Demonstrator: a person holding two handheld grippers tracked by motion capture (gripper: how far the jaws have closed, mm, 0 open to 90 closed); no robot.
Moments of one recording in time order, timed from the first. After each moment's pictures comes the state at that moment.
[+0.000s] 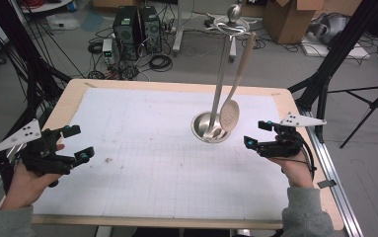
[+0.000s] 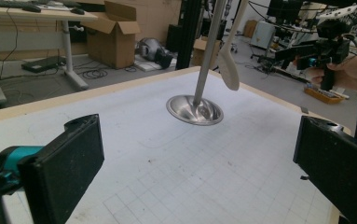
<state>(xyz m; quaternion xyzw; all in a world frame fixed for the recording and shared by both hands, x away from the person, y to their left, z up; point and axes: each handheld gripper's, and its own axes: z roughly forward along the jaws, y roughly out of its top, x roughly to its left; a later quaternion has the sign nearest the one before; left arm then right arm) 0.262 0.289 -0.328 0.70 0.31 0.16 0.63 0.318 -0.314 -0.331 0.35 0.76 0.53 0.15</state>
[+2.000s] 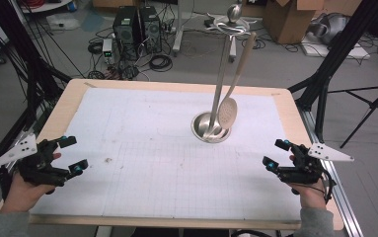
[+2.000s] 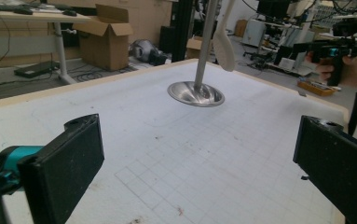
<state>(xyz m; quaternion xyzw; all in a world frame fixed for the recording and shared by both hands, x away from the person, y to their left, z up) 0.256 0.318 -0.371 0.70 0.28 0.16 0.64 0.268 -0.367 -0.379 0.32 0.70 0.62 0.17</state>
